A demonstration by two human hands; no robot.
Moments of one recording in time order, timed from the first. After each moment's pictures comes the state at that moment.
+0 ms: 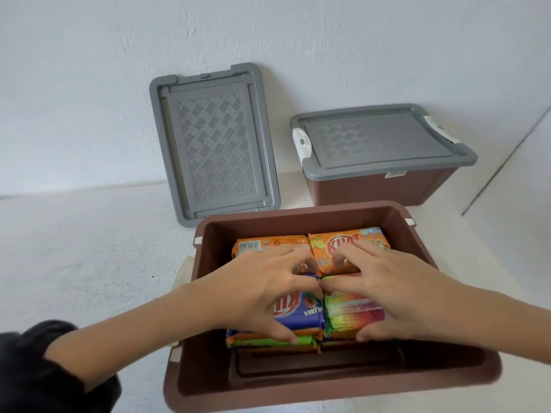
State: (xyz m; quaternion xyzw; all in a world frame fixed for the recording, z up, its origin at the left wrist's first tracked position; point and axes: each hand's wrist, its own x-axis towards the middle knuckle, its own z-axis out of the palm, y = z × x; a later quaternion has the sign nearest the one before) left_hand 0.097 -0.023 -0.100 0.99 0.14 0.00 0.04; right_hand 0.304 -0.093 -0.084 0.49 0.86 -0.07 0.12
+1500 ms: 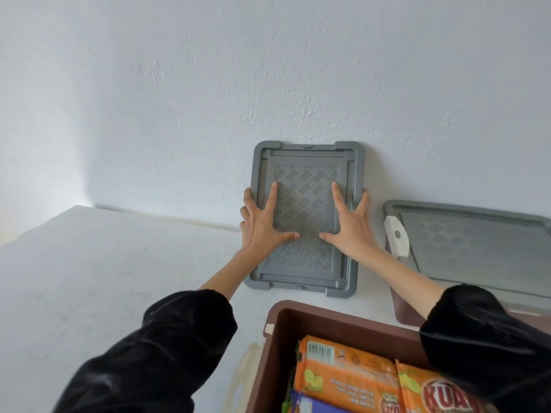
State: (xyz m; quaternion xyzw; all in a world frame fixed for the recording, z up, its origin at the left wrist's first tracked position) left_hand 0.039 0.188 -0.127 0.67 0.66 0.33 0.08; right_hand 0.217 0.180 -0.104 0.63 0.73 -0.10 -0.27
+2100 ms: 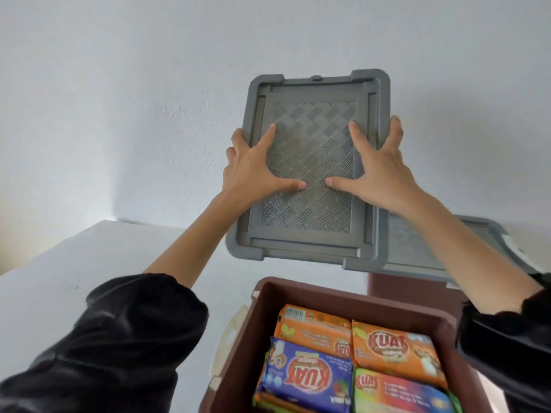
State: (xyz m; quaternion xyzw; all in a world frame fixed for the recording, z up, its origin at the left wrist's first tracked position) left_hand 0.069 0.057 0.050 0.69 0.64 0.34 -0.01; right_hand 0.264 0.054 0.053 0.60 0.75 0.00 -0.29
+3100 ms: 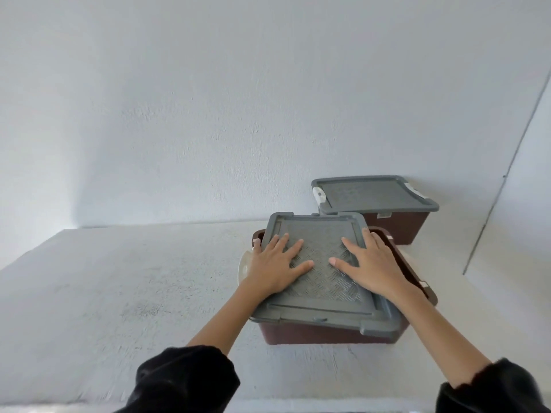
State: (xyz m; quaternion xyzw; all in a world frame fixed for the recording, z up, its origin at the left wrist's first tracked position) left_hand 0.075 -0.080 -0.097 0.85 0.52 0.02 0.04; right_hand 0.265 -0.129 -0.093 0.75 0.66 -0.06 -0.10
